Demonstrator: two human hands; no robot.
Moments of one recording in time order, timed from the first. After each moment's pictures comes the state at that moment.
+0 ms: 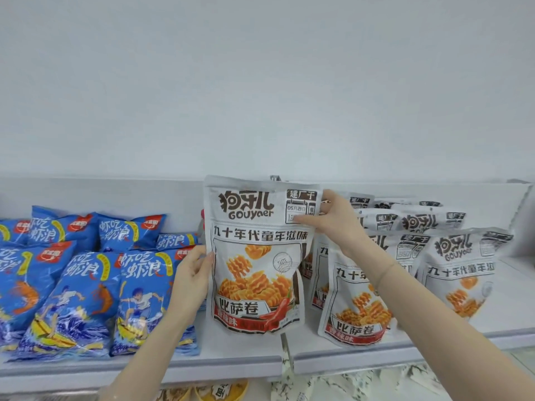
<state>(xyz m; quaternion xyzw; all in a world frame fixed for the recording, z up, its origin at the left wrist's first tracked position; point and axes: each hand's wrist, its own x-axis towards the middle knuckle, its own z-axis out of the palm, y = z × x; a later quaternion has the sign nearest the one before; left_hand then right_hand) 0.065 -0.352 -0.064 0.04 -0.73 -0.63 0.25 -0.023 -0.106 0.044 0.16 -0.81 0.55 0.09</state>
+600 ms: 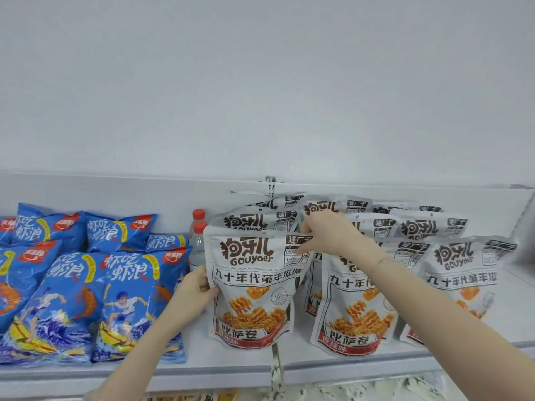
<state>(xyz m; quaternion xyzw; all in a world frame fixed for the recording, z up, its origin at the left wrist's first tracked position) 0.040 -0.354 -0.088 0.04 -0.83 -0.55 0.11 -0.062 -0.100 0.042 0.27 -0.96 -0.02 0.10</state>
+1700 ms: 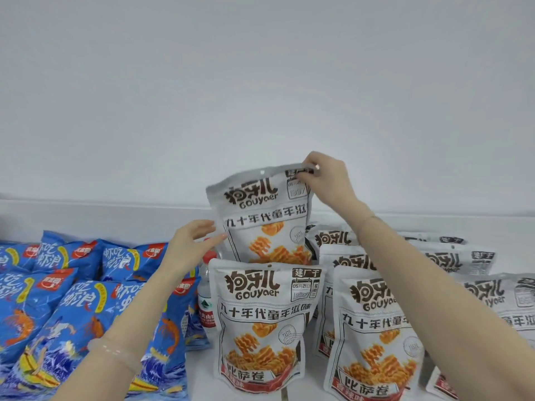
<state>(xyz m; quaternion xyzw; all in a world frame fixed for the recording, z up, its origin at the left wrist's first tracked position) -0.003 -0.378 0.029 0.07 -0.80 -0.52 0.29 -0.112 -0.132 0.146 0.29 -0.82 0.35 0.34</state>
